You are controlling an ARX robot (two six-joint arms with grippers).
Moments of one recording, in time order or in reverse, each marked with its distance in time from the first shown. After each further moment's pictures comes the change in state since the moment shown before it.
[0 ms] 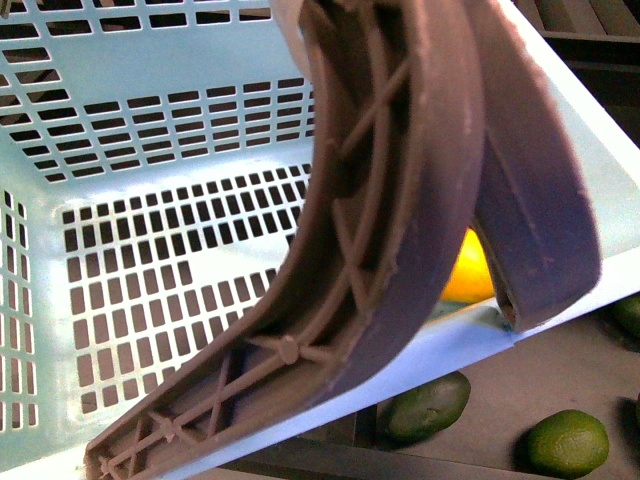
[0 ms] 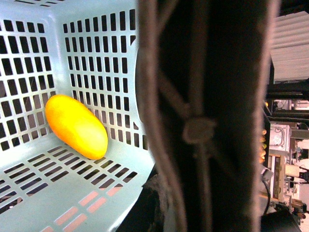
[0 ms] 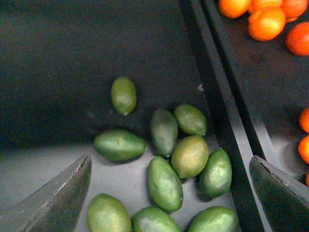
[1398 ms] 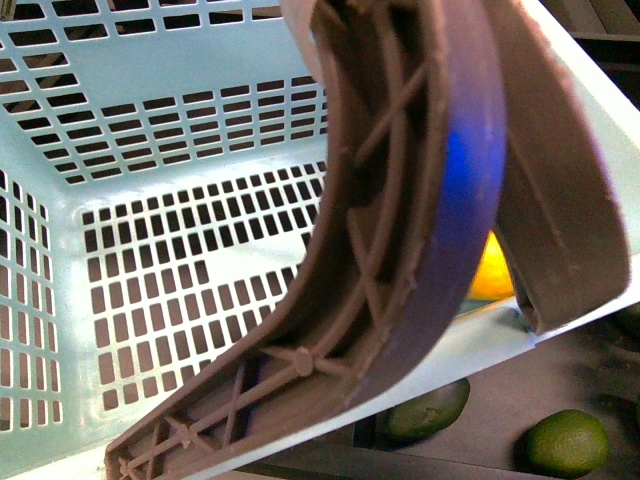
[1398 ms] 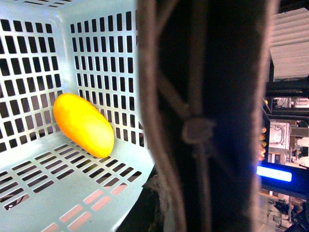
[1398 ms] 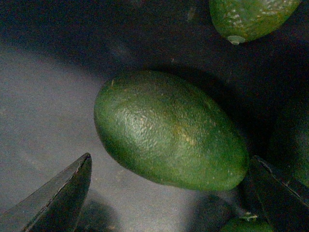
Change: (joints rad) left arm 0.000 0.000 0.000 0.000 0.005 0.000; right arm 0.115 1.224 0.704 -0.021 -0.076 -0.337
